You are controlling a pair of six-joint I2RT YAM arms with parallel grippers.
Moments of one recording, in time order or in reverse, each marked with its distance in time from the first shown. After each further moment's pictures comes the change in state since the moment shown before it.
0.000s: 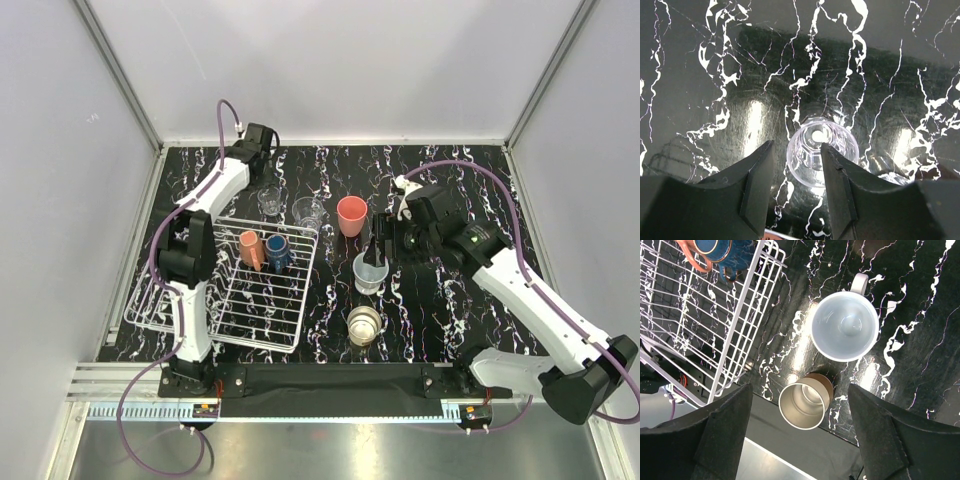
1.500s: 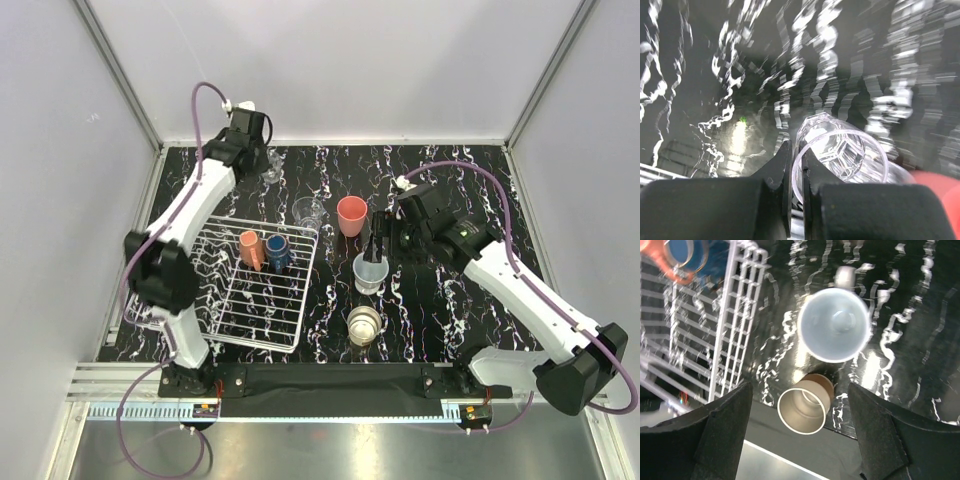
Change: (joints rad) left arm -0.026 -0.201 -0.036 -0.014 0.015 -0.030; right arm 0.000 0.054 -0.002 -0.003 0.040 0.079
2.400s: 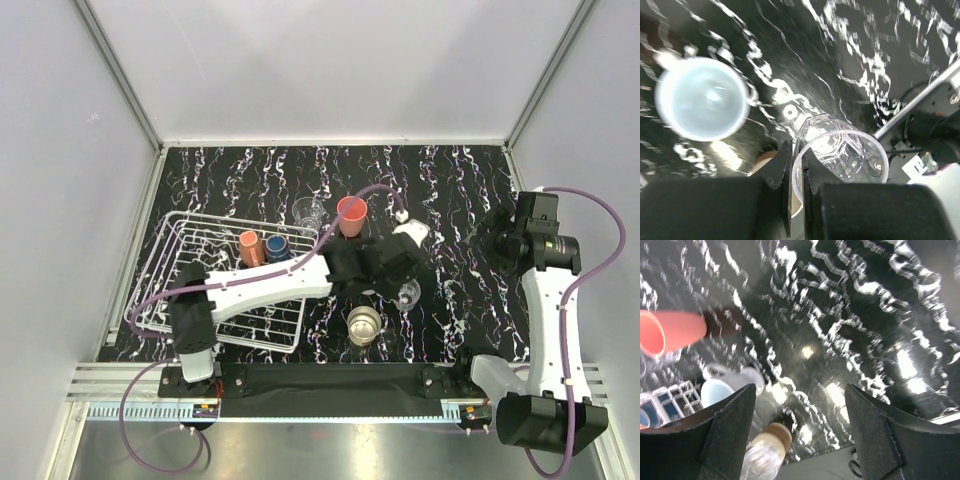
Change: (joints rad) left arm -0.927 -0.095 -0.107 -0.011 0.045 -0.104; right arm -0.798 -0.208 -0.077 -0.174 0.014 -0.007
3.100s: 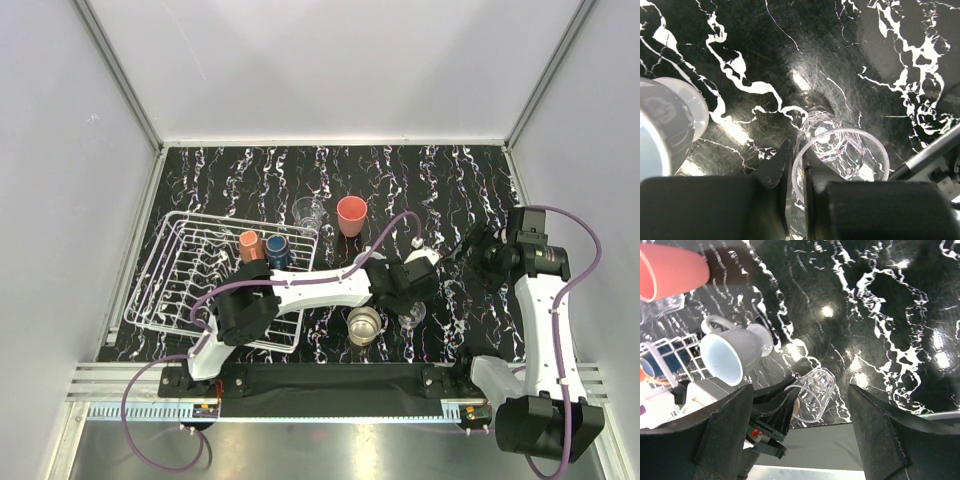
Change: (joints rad) left arm -0.026 0.293 0.013 0.112 0.029 -0.038; right arm 0.000 -0.048 -0.155 -0.003 -0.223 -0.014
